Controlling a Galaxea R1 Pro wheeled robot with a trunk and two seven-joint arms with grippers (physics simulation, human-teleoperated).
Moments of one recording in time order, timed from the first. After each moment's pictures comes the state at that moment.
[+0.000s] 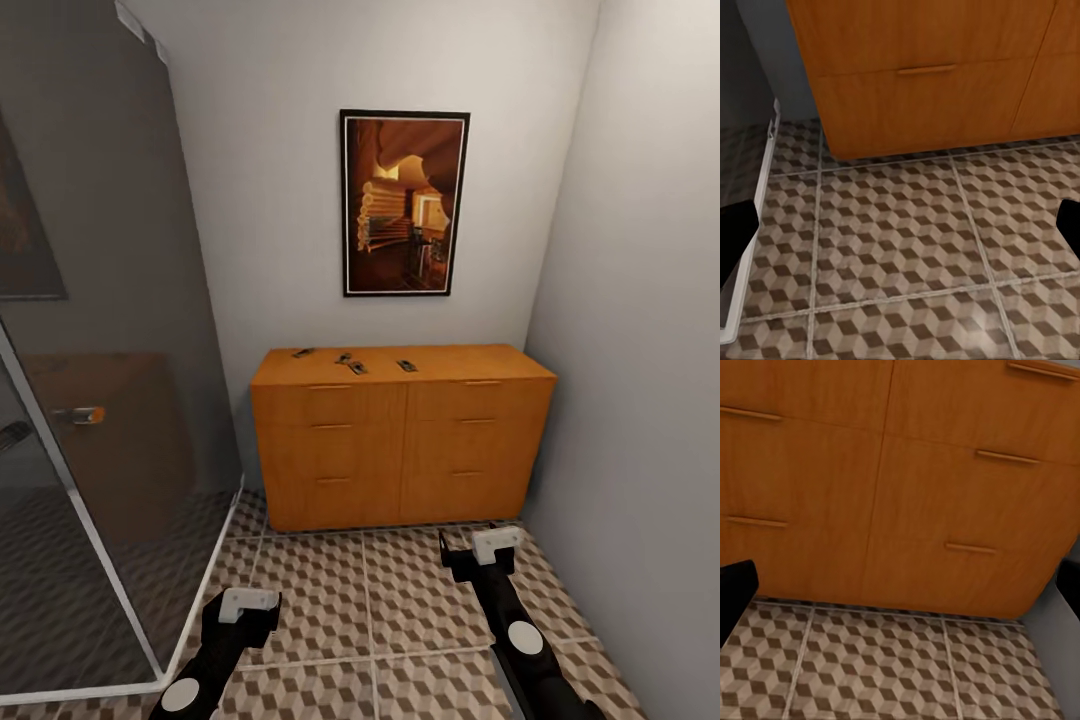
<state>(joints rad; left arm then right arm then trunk) -0.07 -0.01 -0.12 -1.24 0.00 0.15 0.07 -0.21 0.02 0.11 -1.23 0.15 0.04 -0.10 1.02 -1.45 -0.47</state>
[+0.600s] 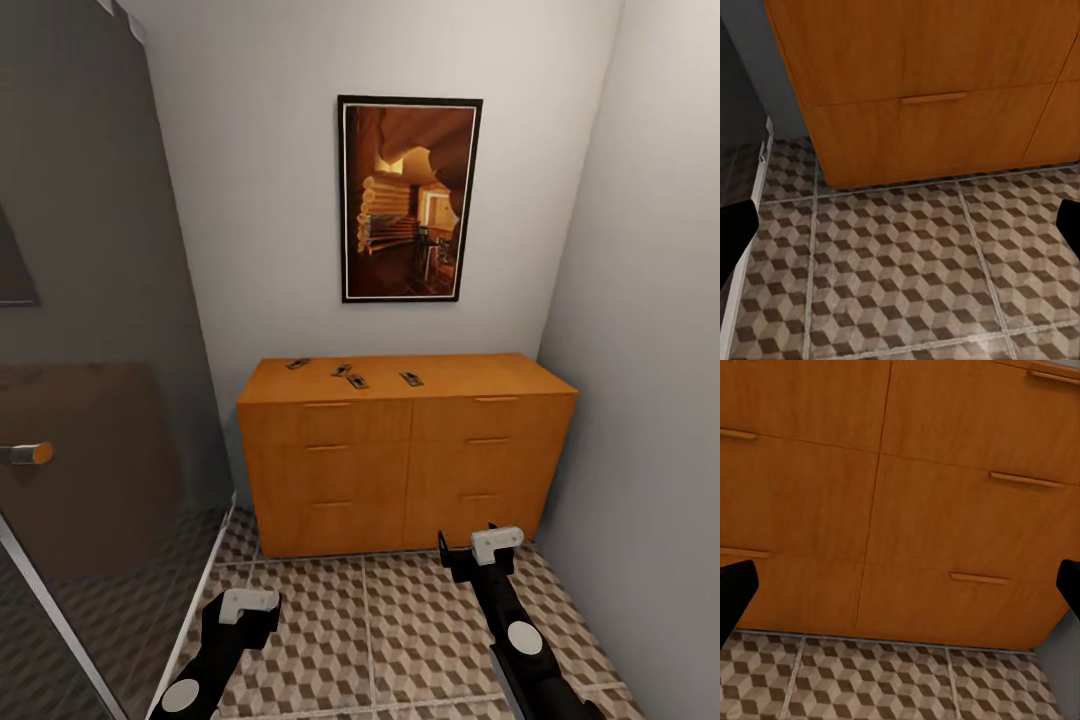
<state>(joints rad) -0.07 -0.01 -0.12 -1.24 0.00 0.15 0.06 -0.21 0.02 0.11 -1.23 0.15 0.04 -0.10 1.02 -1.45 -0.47</state>
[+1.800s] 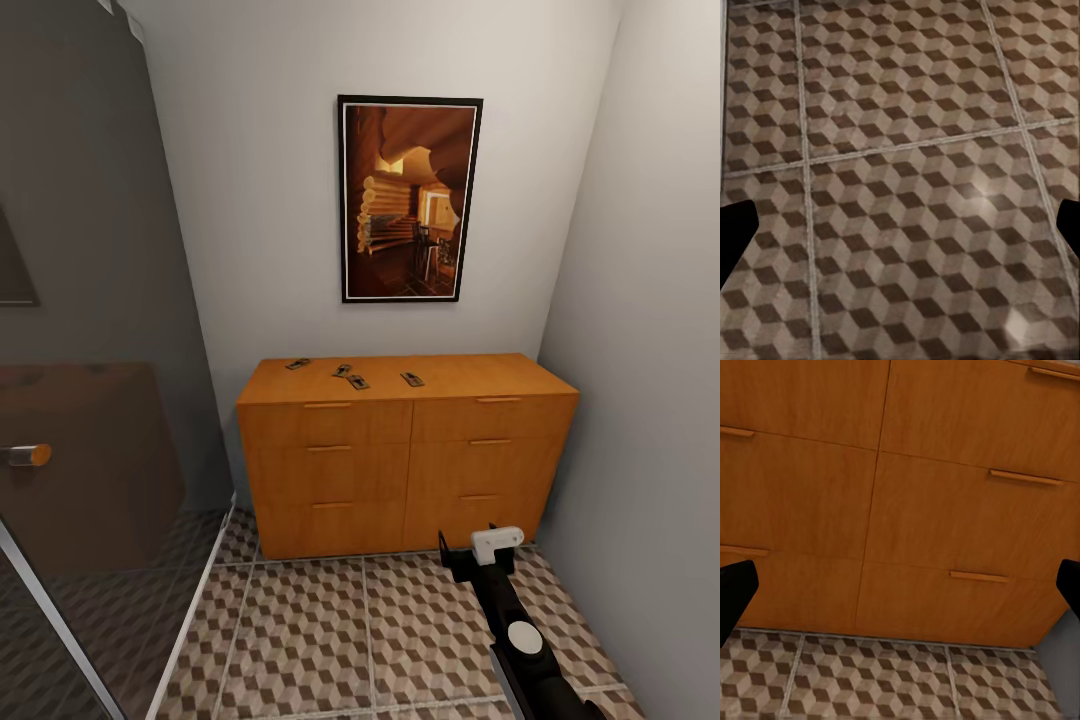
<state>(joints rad) -0.07 0.00 -0.13 -0.43 0.00 -0.29 0.06 -0.21 0.02 0.11 -1.23 0.15 0.05 -0.10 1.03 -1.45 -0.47</state>
